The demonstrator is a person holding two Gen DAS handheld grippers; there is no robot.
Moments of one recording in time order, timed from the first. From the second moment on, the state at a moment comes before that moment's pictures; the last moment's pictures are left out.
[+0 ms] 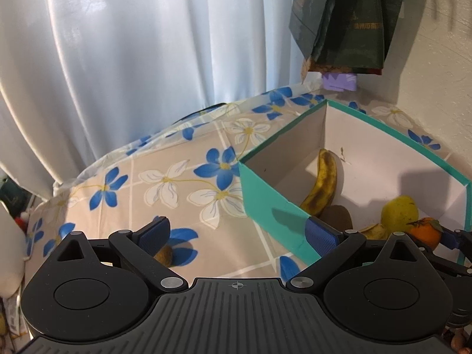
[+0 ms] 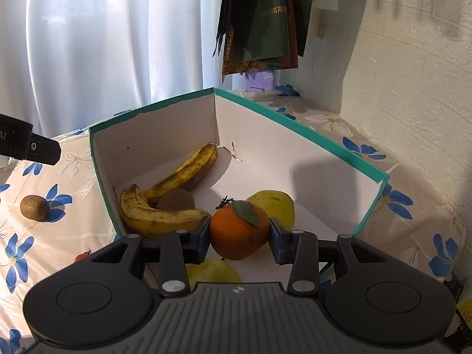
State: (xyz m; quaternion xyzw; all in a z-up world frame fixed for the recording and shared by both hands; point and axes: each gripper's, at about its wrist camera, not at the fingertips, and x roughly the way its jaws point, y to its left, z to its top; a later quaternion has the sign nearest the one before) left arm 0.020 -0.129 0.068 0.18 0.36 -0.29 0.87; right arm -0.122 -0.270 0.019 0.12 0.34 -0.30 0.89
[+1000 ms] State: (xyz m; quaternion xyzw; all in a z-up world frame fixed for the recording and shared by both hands) left arm 0.105 -0.042 0.003 0.13 0.40 -0.19 0.89; right arm -0.134 -0.193 0.066 0.10 0.26 -0.19 0.94
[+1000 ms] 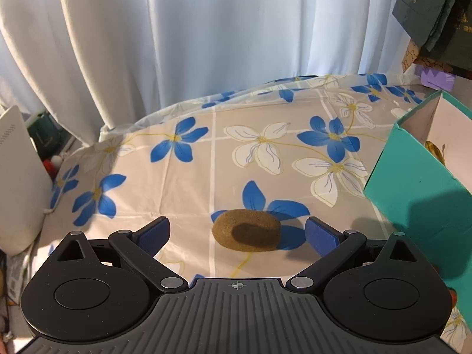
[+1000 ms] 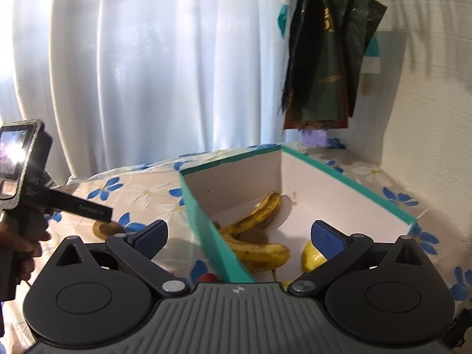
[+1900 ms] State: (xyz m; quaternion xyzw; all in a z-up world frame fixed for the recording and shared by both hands) left arm 0.146 -0.058 -0.054 0.15 0.43 -0.25 0.85; right arm -0.125 -0.171 0.057 0.11 0.29 -0.20 0.93
